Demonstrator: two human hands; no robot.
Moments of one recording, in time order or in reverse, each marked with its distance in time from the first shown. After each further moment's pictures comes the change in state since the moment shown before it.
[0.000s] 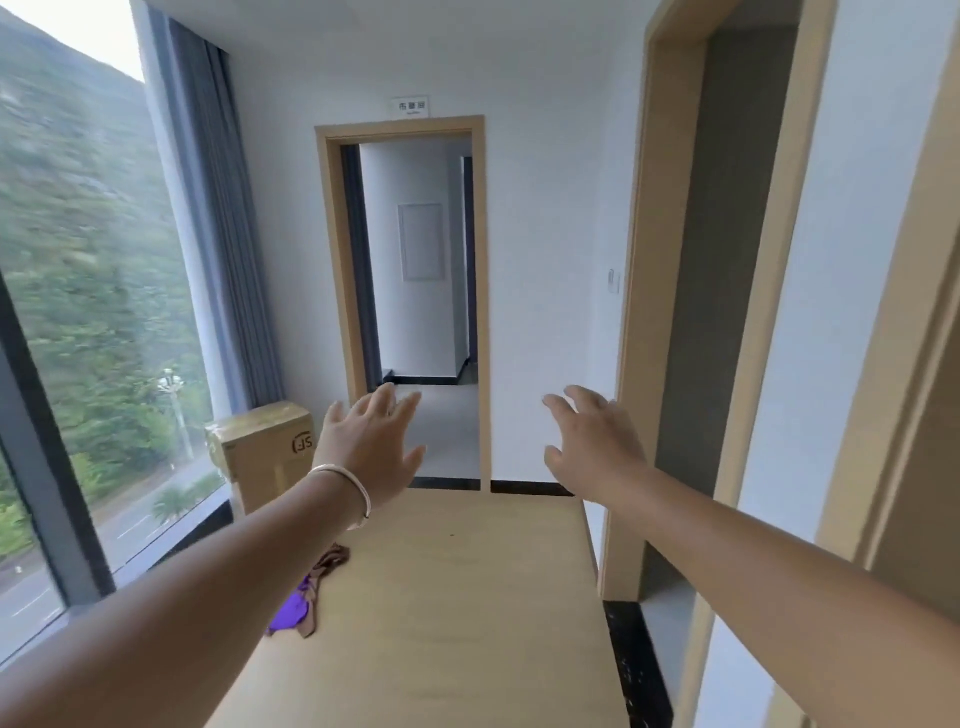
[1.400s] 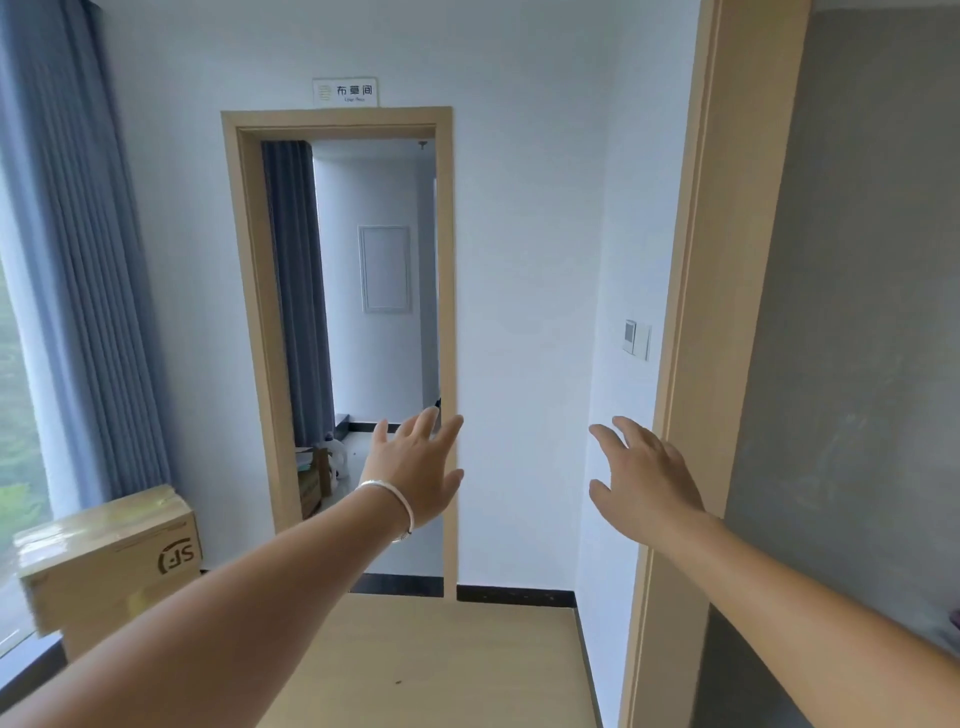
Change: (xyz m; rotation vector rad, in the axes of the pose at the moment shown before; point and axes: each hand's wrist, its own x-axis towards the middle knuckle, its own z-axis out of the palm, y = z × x) left_hand 0.526 0.039 0.318 -0.083 -0.004 0.103; right_hand 0.466 0.234 0.219 -0.068 -0.006 0.147
